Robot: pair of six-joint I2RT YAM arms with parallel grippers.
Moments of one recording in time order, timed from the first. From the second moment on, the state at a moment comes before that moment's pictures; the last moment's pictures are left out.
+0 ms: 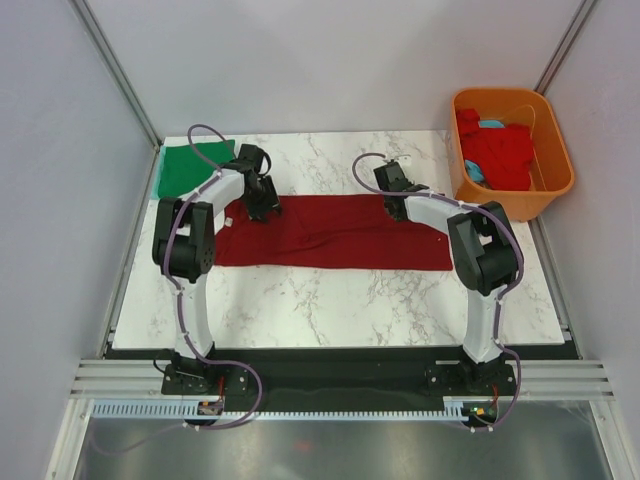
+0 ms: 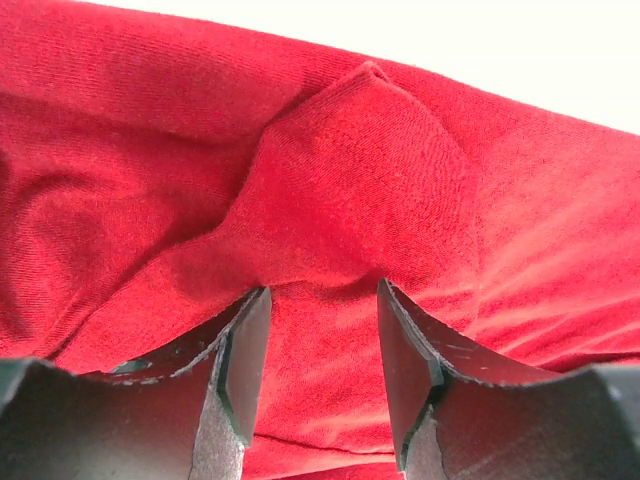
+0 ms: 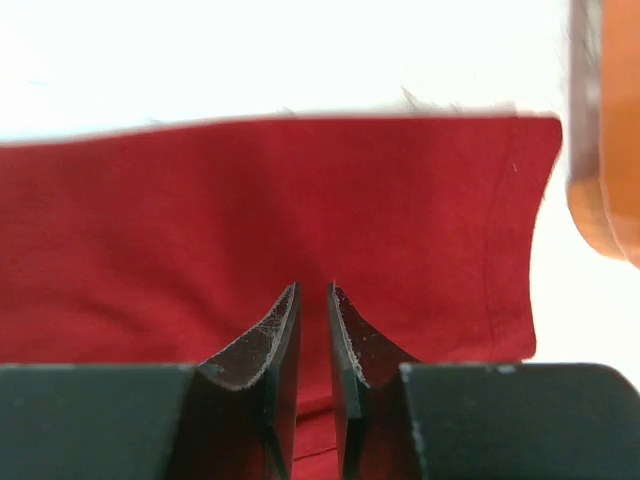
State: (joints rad) left arm -0.21 2.12 1.59 -0.64 0.08 -0.54; right arm 0.40 2.01 1.36 -0.27 0.55 0.24
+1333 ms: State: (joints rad) left arm -0.30 2.51 2.16 -0.37 0.29 -0.63; right arm 0.49 1.28 1.13 -0.60 0.44 0.54
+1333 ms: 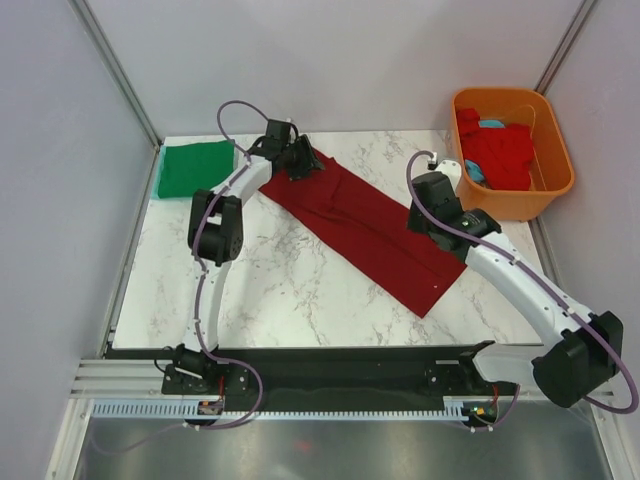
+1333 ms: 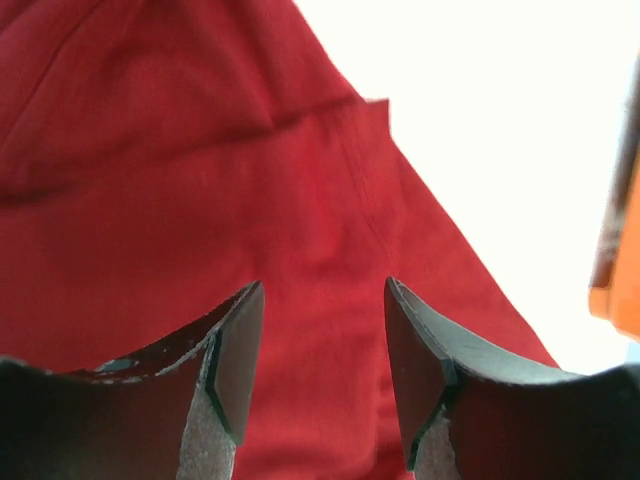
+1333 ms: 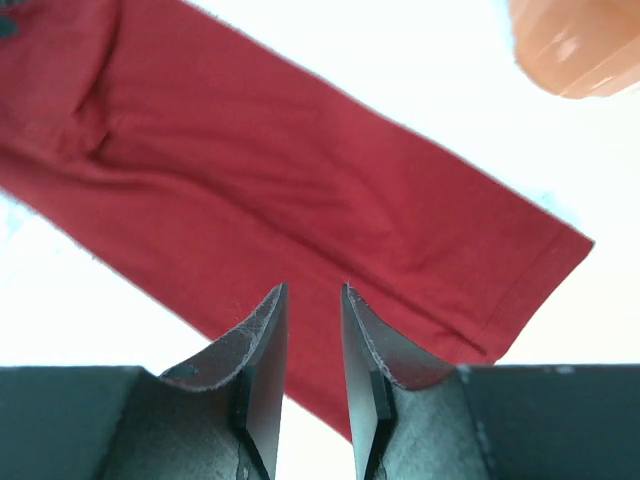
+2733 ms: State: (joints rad) left arm -0.84 2.01 1.21 -0.03 0.10 -0.84; right arm 0.51 0.66 1.09 -0.81 0.13 0.53
